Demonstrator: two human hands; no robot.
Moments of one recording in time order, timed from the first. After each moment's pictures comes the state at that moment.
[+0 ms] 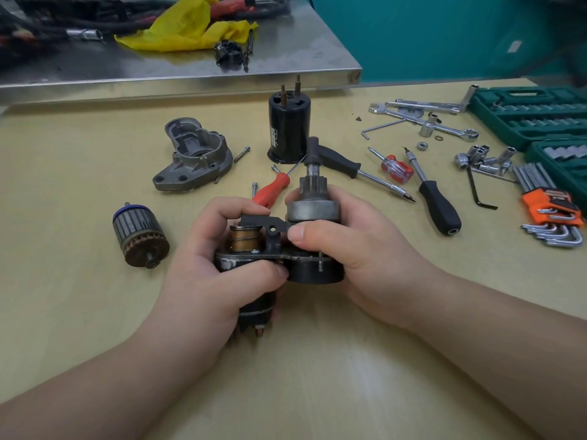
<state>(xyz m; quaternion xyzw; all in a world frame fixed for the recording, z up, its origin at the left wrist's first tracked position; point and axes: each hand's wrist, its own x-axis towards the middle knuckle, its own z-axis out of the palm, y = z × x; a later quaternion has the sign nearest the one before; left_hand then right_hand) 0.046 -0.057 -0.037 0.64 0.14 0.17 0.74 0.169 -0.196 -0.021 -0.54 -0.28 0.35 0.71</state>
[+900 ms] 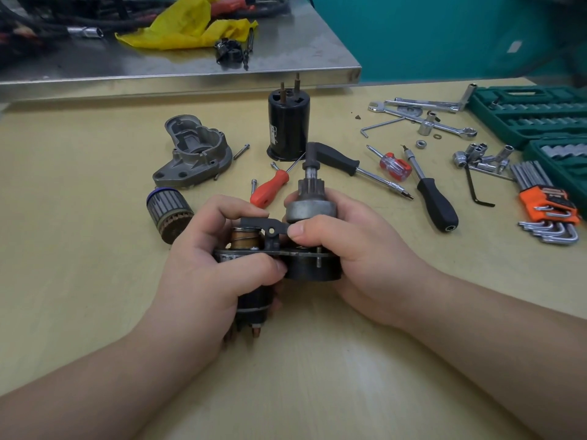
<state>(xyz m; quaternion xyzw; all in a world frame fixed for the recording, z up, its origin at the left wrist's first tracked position) 0.046 -0.060 -0.034 0.63 0.17 0.19 0.73 0.164 -0.196 -0.022 -0.49 -0.24 0.39 0.74</state>
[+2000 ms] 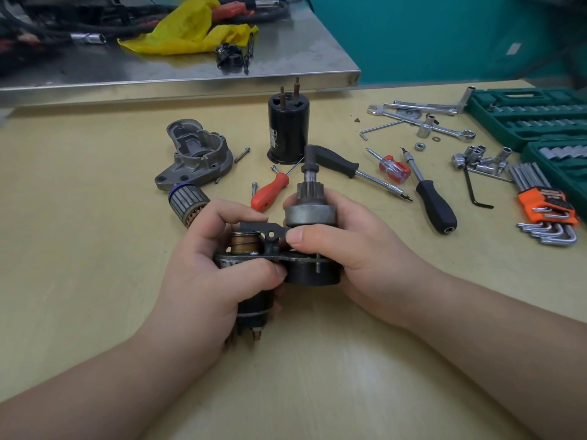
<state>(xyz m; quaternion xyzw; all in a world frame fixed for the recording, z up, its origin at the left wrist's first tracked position) 0.044 -0.062 -0.034 0.63 0.15 0.19 0.74 0.169 -0.201 -0.027 -0.55 -0.30 0.36 0.70</state>
